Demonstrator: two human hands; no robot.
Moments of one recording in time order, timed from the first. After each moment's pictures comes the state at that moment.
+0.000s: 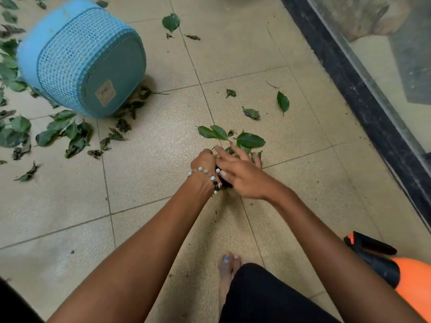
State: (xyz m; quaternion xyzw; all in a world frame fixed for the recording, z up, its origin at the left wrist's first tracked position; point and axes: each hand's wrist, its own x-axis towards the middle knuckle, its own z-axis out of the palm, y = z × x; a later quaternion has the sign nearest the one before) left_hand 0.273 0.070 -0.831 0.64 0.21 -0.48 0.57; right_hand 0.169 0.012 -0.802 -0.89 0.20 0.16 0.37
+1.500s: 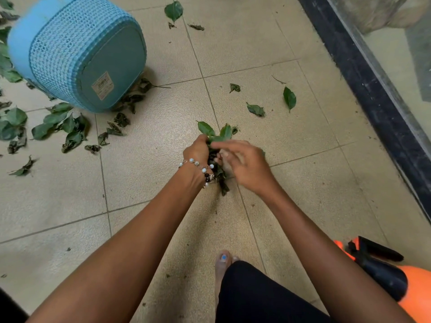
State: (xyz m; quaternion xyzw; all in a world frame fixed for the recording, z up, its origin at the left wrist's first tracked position) left_hand 0.295 0.064 -0.837 0.57 0.26 -0.47 0.62; right_hand 0.180 0.011 -0.811 -0.82 0.30 -0.08 0.49
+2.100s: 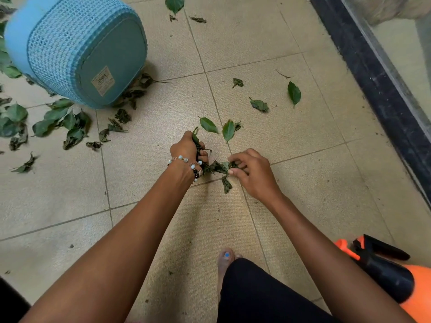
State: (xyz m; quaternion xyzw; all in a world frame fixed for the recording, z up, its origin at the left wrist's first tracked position) left_hand 0.316 0.077 -0.850 0.59 0.28 -0.42 0.63; right_hand 0.160 0.009 -0.853 -0.84 0.34 -0.04 0.41
